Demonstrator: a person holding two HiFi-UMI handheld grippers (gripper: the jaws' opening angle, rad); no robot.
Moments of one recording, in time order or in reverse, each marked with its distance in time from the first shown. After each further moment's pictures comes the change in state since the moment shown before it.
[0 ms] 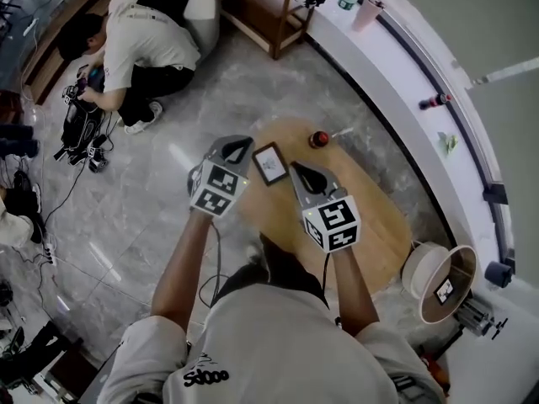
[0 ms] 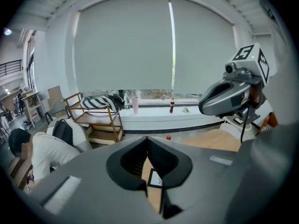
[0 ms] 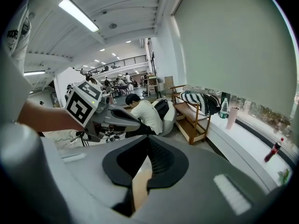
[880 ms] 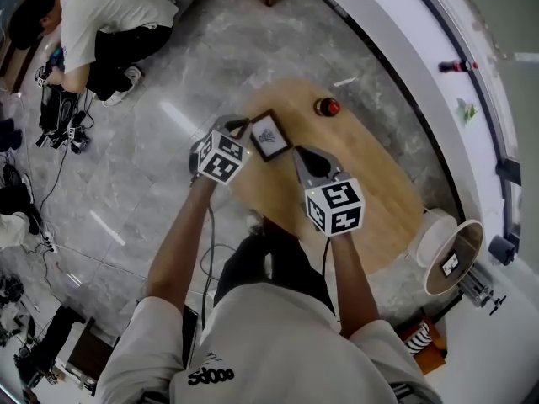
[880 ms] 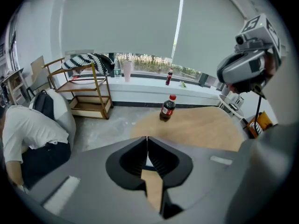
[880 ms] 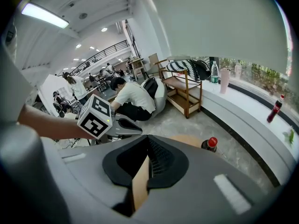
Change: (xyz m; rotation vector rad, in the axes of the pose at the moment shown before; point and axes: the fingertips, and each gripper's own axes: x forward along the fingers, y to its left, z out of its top) left arm 0.143 -0.006 -0.172 -0.043 0.284 -0.138; right arm 0.077 -0.051 -0.128 0.231 0.200 -0.044
